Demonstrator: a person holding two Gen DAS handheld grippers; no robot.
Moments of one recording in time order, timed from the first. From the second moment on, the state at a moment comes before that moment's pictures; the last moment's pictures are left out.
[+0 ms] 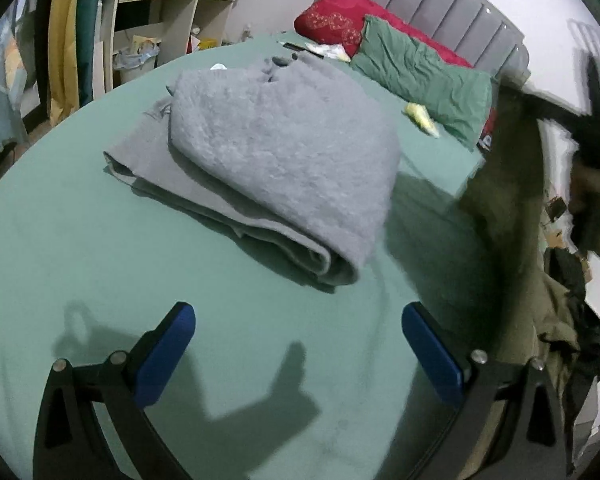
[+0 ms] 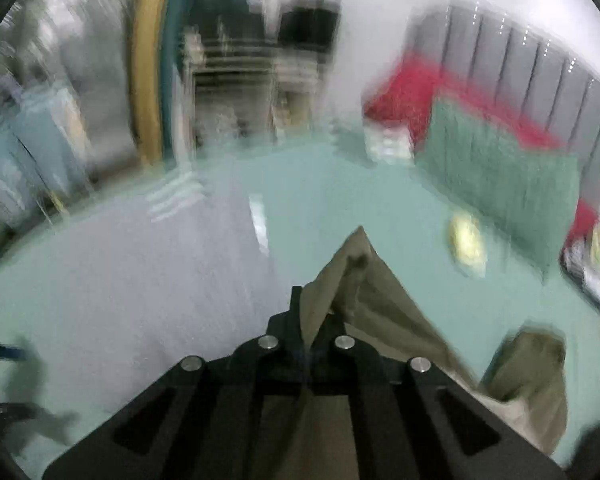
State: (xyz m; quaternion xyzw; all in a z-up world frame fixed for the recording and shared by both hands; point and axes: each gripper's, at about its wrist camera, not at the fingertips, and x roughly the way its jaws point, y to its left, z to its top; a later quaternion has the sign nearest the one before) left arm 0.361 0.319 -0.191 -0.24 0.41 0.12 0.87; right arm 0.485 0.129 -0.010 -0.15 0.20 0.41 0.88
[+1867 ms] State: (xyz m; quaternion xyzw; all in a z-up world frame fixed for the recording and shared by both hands) left arm 0.385 0.249 -0.178 -0.20 0.40 0.07 0.89; right arm 0.370 -0.240 -0.222 0.18 0.41 -0.01 0.90
